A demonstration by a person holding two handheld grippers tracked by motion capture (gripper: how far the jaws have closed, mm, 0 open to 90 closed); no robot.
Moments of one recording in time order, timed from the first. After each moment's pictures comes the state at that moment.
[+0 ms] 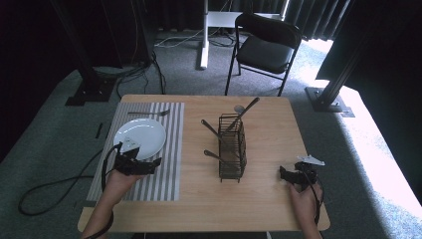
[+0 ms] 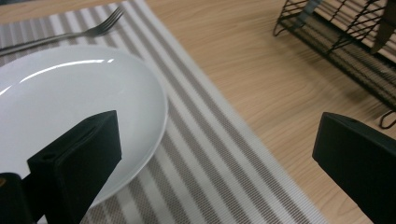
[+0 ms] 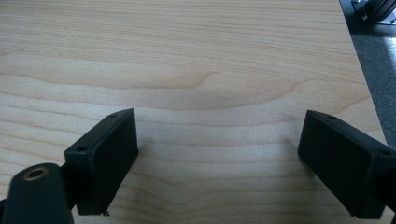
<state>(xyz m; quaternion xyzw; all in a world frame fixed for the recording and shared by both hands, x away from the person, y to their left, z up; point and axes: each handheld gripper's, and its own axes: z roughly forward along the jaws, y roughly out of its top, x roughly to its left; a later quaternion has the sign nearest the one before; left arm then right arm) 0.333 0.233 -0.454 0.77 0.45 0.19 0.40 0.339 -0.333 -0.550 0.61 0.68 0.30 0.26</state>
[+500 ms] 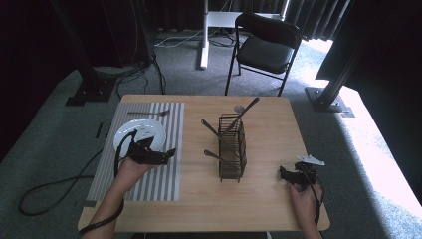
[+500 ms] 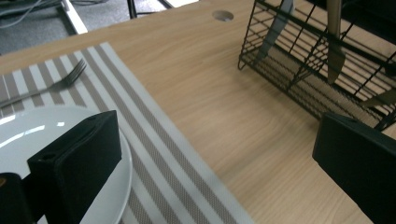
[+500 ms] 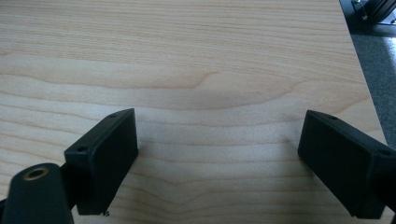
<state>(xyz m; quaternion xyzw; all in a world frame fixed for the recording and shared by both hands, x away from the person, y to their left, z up) 0.353 0.194 -0.421 0.79 0.41 0.19 0.42 0.339 -0.333 -0.550 0.61 0.68 0.30 0.26</state>
